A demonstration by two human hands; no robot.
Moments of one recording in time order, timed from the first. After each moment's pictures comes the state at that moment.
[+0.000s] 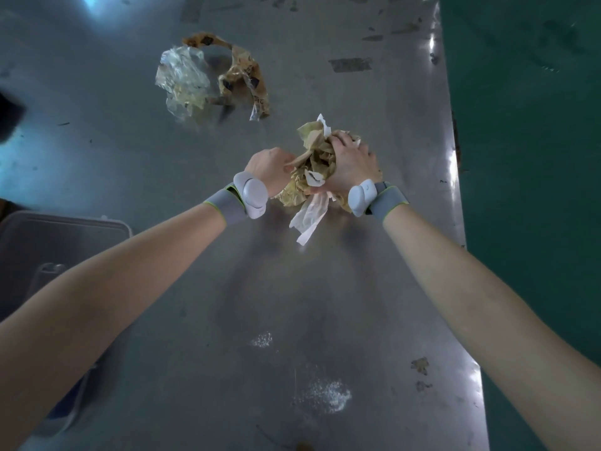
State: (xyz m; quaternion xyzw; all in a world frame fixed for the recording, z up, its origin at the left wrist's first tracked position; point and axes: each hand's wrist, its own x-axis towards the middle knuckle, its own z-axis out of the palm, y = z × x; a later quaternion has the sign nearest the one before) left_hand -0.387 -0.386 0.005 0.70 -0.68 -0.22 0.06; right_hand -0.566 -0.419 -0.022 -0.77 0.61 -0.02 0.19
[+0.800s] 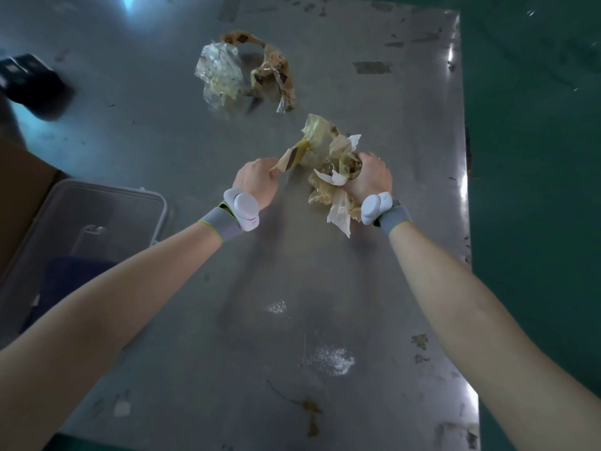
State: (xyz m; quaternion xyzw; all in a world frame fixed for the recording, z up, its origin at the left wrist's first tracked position) left_hand -0.346 -0.304 0.019 0.75 -0.61 -0.22 0.14; right_hand -0.566 -0.363 -0.022 -0.70 0.66 -0.16 0.24
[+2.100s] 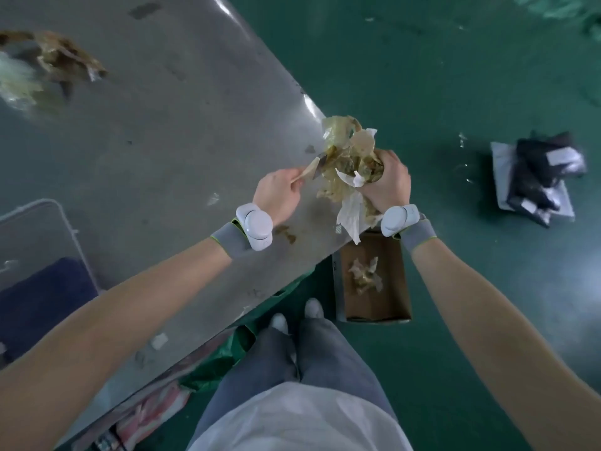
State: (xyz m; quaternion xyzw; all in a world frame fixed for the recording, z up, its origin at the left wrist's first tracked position) left_hand -0.466 0.005 0.068 0.39 -0.84 -0.36 0.09; right_hand -0.659 0.114 0.046 -0.38 0.86 -0.31 0.10
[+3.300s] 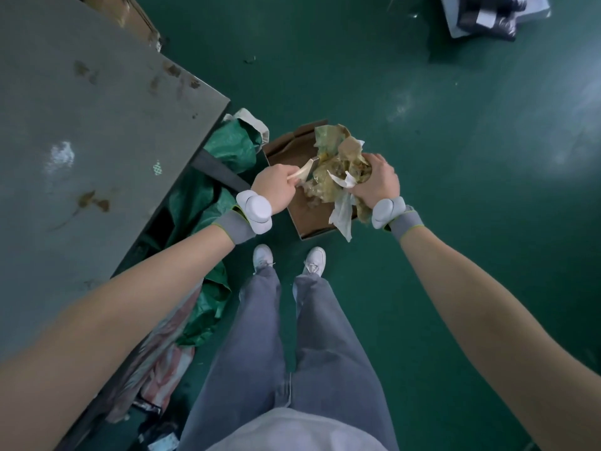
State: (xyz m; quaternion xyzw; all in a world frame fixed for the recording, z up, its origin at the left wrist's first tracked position) left_hand -0.663 0.243 -0.083 0.28 -0.87 -0.35 -0.21; right_hand -0.783 0.423 -0.127 -0.16 0.91 -0.26 0.27
